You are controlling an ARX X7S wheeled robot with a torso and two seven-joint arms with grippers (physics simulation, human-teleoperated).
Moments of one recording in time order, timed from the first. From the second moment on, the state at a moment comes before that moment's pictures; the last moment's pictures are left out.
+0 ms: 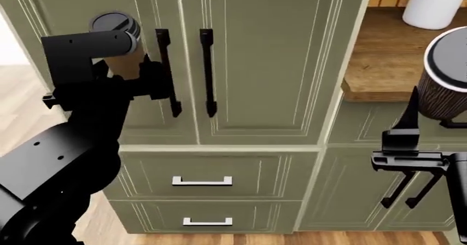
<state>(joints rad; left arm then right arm) -0.80 -0.24 0.02 0.51 -0.68 -1.18 -0.60 0.84 1.31 -0.61 -1.04 1.30 0.60 1.36</state>
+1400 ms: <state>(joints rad) -0.81 -0.26 0.04 0.50 -0.72 -1.16 -0.63 1.01 1.34 -0.85 -1.03 1.29 0.55 1.39</state>
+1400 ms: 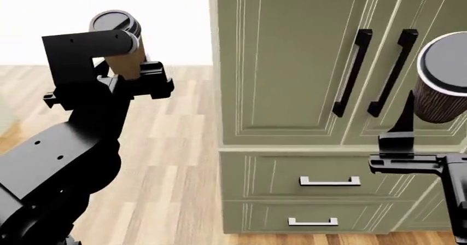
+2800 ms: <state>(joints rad) -0.81 -0.28 0.05 0.50 -0.75 -1.14 -0.66 1.11 1.32 -0.95 -1.03 1.30 0.61 1.42</state>
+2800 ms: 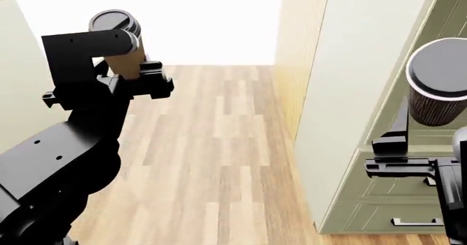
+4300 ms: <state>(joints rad) -0.88 -0.54 -0.37 0.75 -1.41 -1.41 -1.12 1.21 1.03 -1.00 -0.89 1.30 0.71 1.30</state>
